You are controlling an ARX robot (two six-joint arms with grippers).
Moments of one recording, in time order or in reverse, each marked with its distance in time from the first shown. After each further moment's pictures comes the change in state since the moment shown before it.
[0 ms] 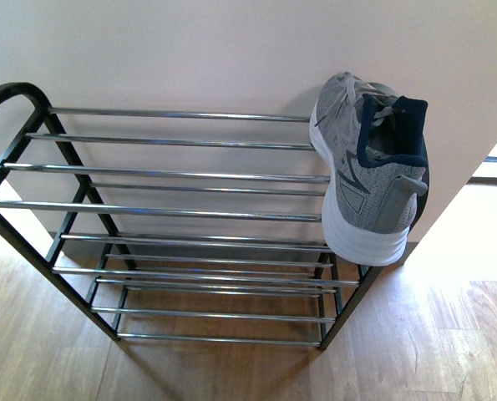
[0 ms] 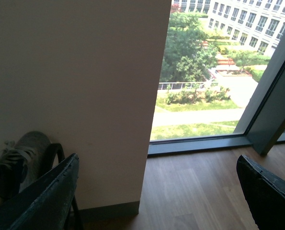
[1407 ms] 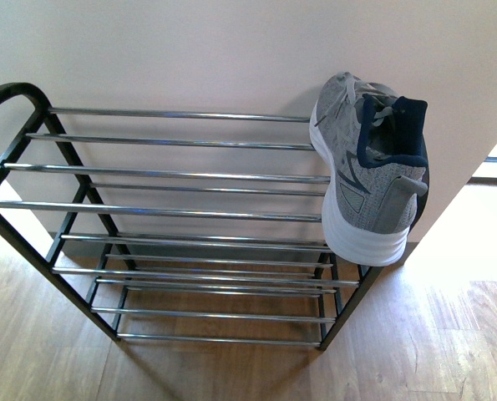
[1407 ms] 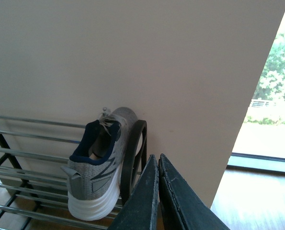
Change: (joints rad) left arm 0.000 0.000 0.000 0.000 0.000 0.000; right arm 0.082 -0.287 -0.272 0.021 -0.303 0.058
